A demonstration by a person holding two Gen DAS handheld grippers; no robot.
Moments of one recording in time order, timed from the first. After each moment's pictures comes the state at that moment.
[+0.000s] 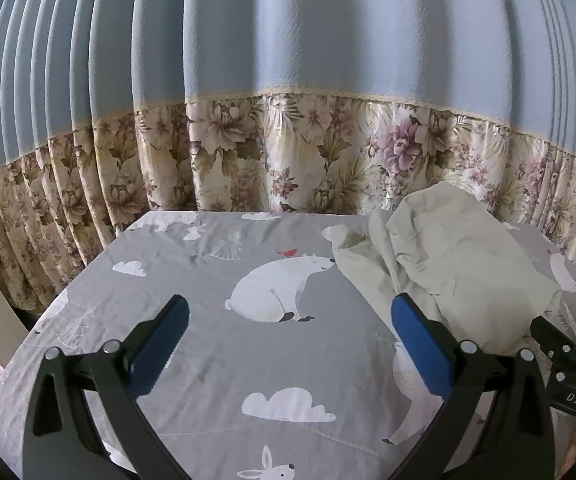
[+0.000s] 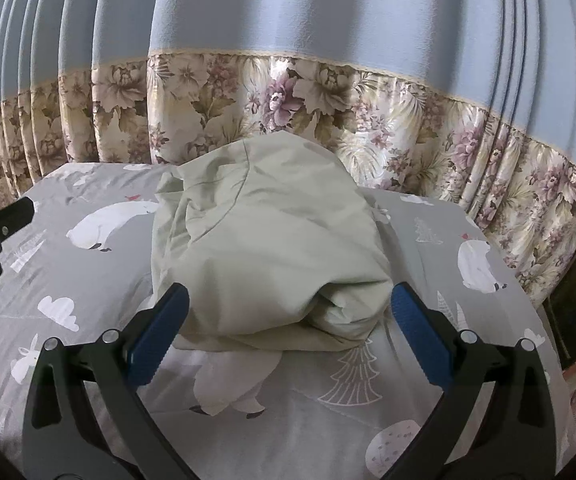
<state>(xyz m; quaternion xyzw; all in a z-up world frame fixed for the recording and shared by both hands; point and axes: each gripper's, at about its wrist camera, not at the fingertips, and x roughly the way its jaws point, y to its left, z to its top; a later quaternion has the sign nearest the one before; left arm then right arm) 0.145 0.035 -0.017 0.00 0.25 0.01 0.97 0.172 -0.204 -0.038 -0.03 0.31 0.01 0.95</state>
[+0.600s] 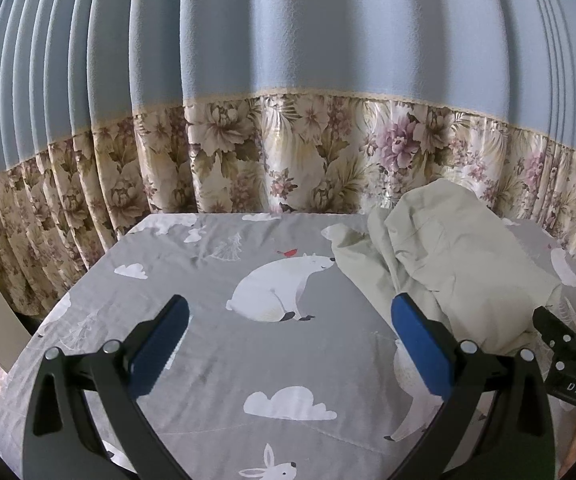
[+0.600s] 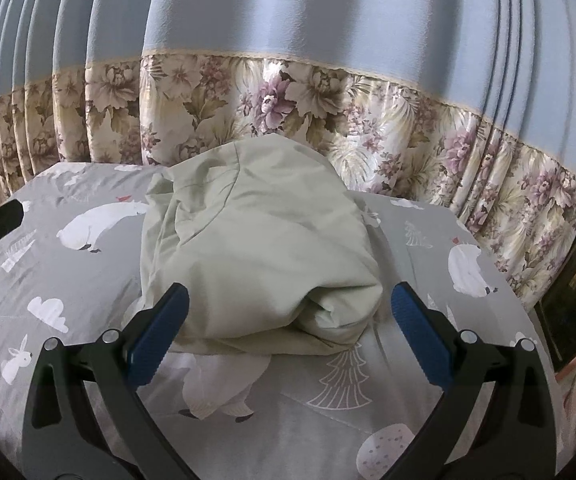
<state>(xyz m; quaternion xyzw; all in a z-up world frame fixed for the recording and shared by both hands) 0.143 0.034 -0.016 0.01 0.24 0.01 0.97 0.173 -0.207 -0.037 -0.04 0.31 0.00 0.95</state>
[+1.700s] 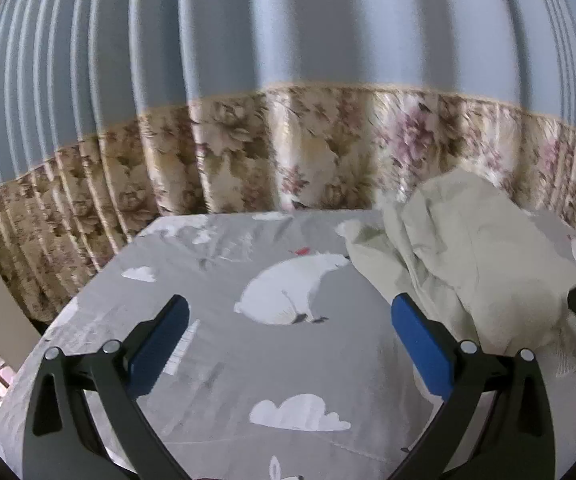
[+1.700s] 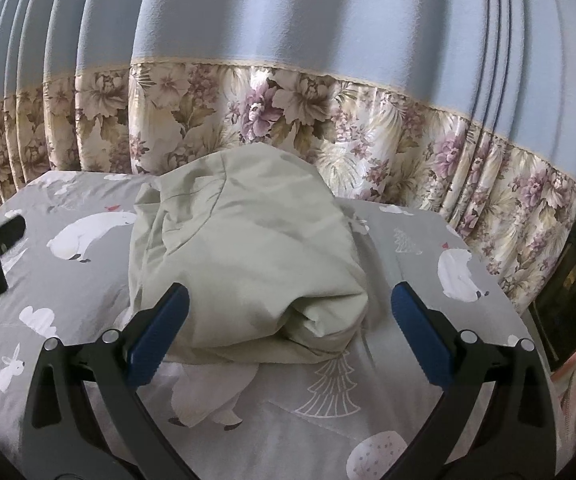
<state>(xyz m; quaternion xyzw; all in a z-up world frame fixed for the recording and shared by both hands) 0.154 0.036 -0.036 0.04 0.25 0.02 0.97 0.177 -0.216 -0.038 -0.03 0.29 -0.02 0.96</state>
